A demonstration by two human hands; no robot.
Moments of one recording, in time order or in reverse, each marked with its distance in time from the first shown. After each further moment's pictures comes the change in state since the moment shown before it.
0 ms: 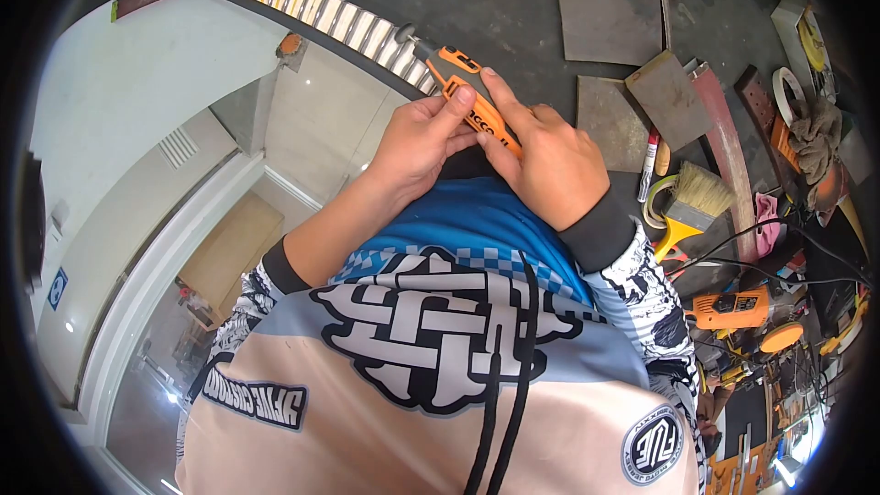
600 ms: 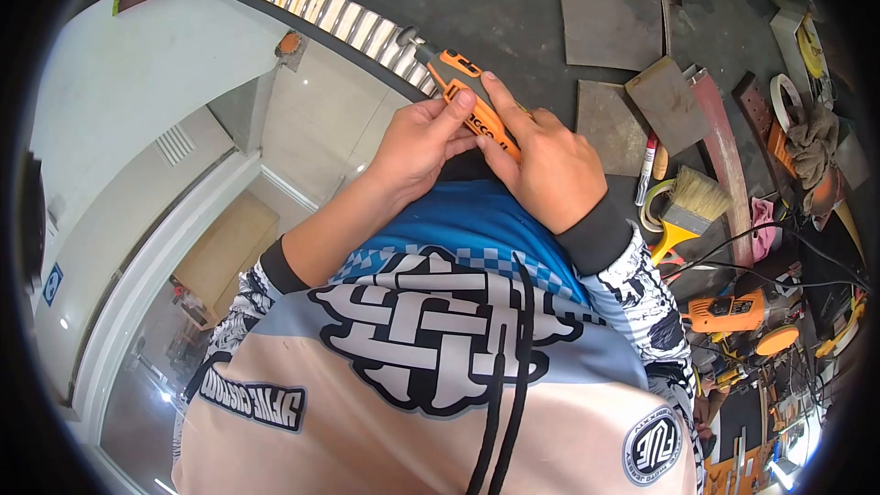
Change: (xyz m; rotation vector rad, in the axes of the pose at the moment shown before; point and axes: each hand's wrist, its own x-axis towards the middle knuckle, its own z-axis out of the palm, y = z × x) left_hand 0.003 -0.004 -0.005 -0.051 -0.028 -0.013; right_hand -0.001 -0.002 -0.001 -0.018 -0.018 0.010
